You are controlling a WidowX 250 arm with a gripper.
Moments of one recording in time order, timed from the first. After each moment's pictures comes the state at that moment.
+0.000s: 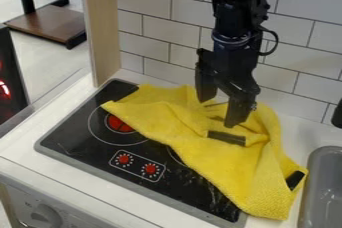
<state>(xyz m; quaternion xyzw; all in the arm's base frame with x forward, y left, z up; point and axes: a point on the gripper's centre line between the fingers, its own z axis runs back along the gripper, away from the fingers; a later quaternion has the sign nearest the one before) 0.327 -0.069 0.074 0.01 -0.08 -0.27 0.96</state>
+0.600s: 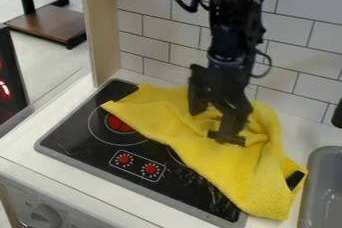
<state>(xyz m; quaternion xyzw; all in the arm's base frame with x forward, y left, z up) 0.315 -0.076 0.054 0.04 -0.07 -0.27 0.96</state>
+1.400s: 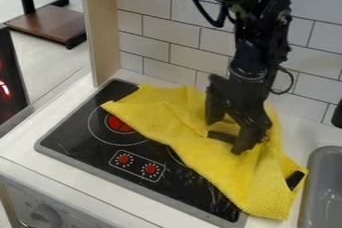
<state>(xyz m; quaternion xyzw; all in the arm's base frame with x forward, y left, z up) 0.323 -0.095 0.038 0.06 -0.06 -0.28 0.96</state>
